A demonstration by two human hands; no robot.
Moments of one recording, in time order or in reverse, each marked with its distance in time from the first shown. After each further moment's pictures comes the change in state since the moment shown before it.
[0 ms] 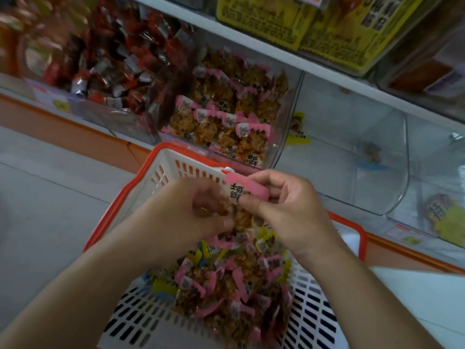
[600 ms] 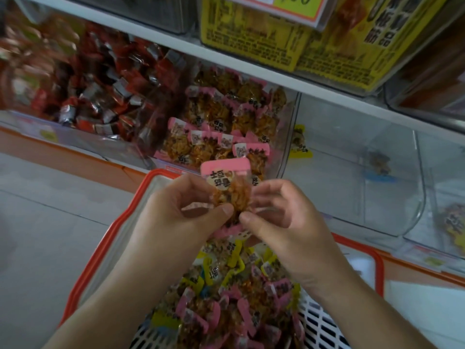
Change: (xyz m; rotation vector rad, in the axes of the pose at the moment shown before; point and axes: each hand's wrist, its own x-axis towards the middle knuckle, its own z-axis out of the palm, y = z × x) left_hand 0.031 0.013 0.008 -0.396 0.284 0.068; right_hand 0.018 0.008 -0.006 0.059 0.023 -0.010
